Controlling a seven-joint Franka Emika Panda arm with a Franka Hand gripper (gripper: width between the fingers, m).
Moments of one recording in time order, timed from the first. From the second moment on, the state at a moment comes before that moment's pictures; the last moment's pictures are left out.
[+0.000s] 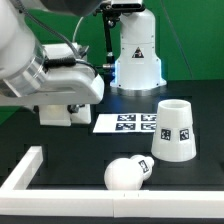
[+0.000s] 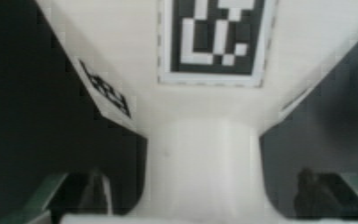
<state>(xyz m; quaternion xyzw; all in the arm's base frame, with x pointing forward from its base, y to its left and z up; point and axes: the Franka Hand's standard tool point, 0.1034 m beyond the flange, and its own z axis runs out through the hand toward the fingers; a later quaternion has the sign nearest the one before) 0.543 -0.171 0.103 -0.94 0.09 0.31 0.06</state>
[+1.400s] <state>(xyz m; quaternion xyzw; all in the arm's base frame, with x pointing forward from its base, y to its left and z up) 0.649 0.009 0.164 -0.97 0.09 -0.24 0.00</state>
